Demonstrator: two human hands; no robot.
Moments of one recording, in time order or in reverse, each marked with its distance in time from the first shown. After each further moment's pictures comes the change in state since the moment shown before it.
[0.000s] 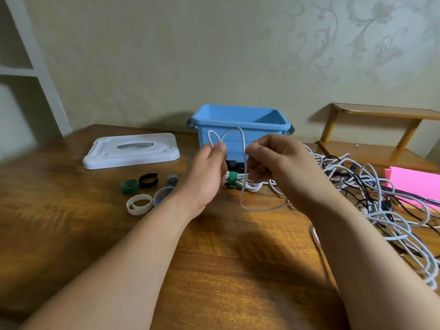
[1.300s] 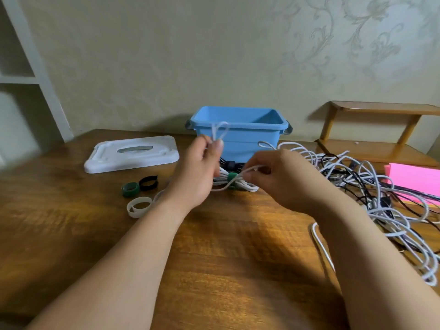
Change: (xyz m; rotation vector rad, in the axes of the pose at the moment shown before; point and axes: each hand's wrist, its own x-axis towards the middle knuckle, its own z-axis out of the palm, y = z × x) left_hand 0.003 -0.001 -0.019 0.352 0.077 0.196; right_hand -0.004 0.002 -0.015 -0.787 -0.143 -0.134
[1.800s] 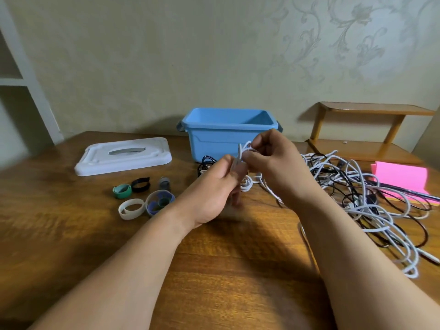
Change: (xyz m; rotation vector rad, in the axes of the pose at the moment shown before) left_hand -0.022 0.013 0.027 -0.243 -0.398 -0.079; right_hand 0.008 0.001 0.011 0.706 0.285 0.154
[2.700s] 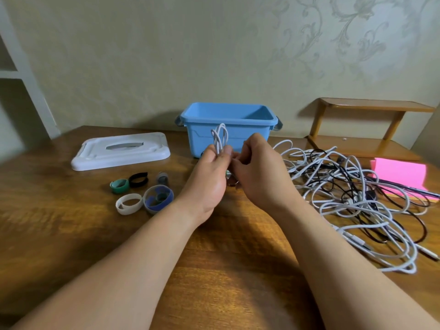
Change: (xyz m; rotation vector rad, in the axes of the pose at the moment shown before) left_hand 0.014 -0.009 0.014 -0.310 0.314 -0.037; right_hand -0.013 0.001 0.028 -0.392 0.033 -0.035
